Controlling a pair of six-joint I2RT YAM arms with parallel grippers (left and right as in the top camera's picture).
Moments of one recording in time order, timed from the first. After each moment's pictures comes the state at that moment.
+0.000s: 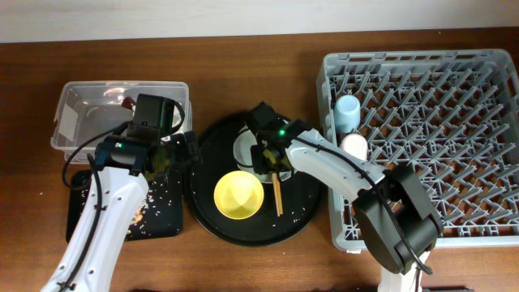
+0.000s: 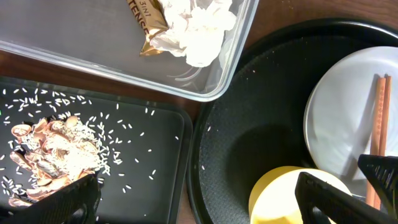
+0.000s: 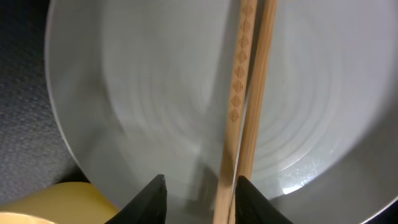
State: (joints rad) left arm -0.18 1.40 1.21 -0.98 -0.12 -0.41; right arm 0.63 1.98 1.39 -0.73 -0.01 0.50
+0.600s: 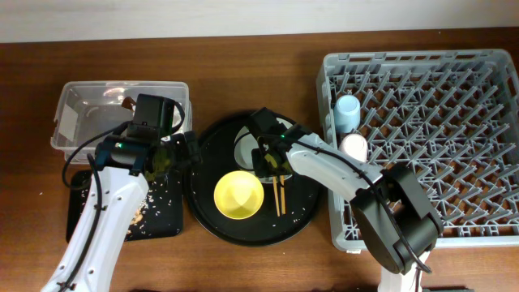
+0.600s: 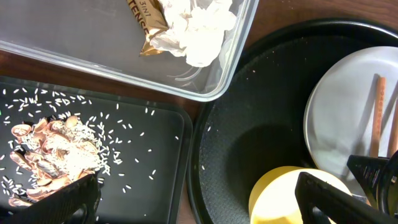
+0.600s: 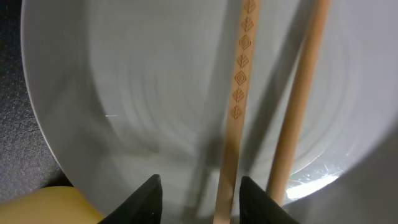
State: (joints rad) left arm -0.18 1.40 1.21 -0.98 -0.12 -0.41; right arm 0.63 1.98 1.34 -0.67 -0.02 0.51
